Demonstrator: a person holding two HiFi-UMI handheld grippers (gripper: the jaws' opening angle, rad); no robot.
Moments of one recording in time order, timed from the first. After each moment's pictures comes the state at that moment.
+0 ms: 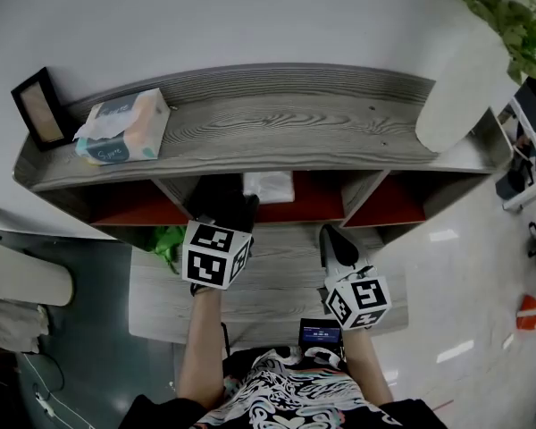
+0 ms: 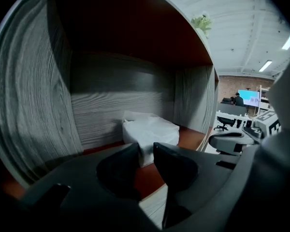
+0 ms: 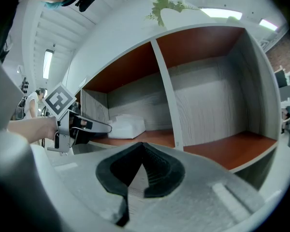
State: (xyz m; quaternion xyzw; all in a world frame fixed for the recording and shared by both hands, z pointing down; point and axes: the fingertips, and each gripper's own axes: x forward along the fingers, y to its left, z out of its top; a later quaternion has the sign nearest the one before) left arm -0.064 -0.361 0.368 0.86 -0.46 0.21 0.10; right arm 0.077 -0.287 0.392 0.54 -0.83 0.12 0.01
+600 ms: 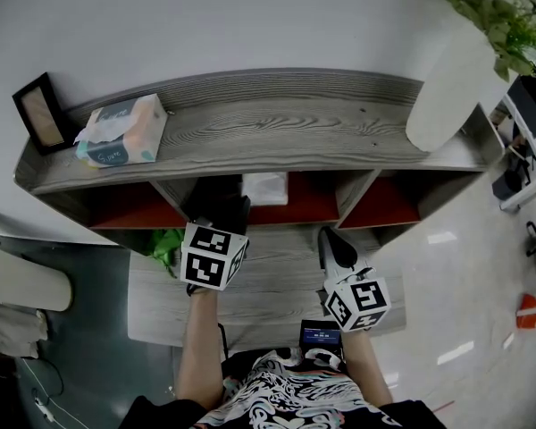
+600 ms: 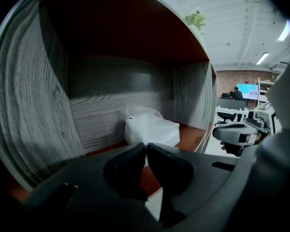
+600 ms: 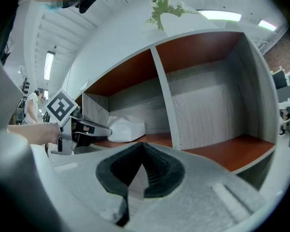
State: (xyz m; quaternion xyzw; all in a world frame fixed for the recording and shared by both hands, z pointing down) left arm -0.065 -0.360 0.368 0.86 -0.46 0.22 0.08; right arm 0.082 -0.281 0.383 0.54 -0.83 0.11 0.00
